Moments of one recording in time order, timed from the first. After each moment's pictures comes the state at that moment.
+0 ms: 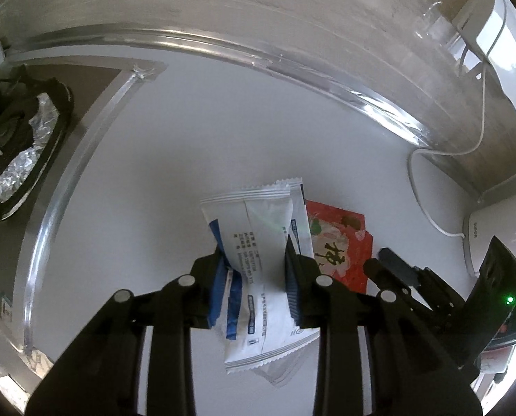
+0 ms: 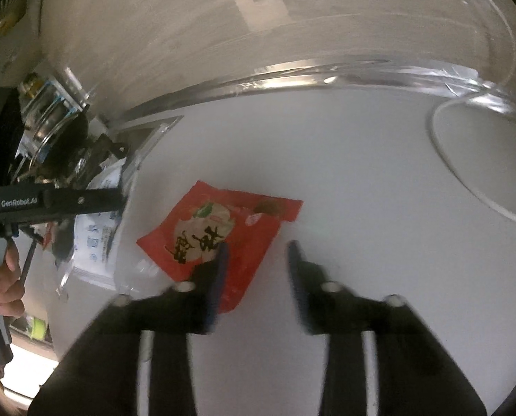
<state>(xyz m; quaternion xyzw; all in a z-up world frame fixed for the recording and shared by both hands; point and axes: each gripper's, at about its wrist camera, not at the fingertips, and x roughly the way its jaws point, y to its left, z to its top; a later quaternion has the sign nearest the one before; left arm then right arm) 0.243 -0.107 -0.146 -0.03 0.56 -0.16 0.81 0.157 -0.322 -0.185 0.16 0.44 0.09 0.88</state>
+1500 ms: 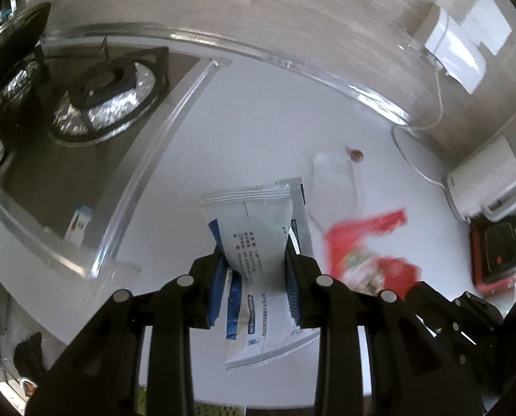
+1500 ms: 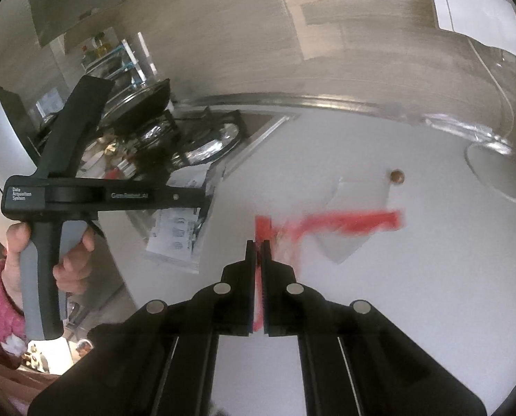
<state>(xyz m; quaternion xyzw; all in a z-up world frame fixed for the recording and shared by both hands) 0.119 0.040 -0.118 -0.05 0.52 -0.19 0.83 -0.001 -0.150 -0.090 0.08 0.39 0.14 0.91</state>
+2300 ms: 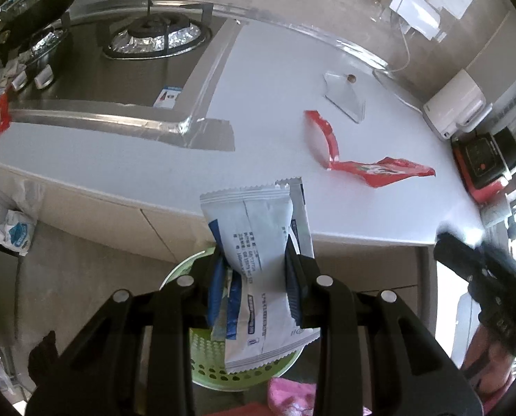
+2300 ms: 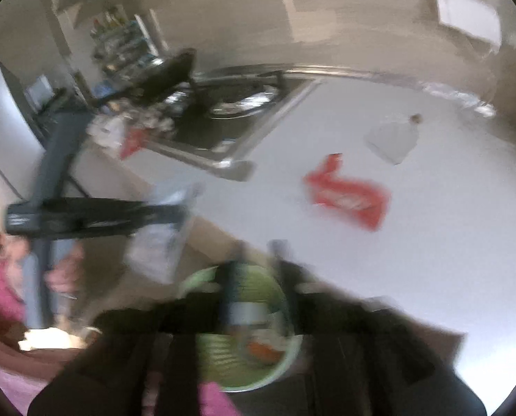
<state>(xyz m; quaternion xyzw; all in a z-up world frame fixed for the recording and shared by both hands) -0.012 0.187 -0.155 -0.01 0.52 -0.25 0.81 -0.119 -0.026 -0.100 0.04 0.41 0.08 0.91</state>
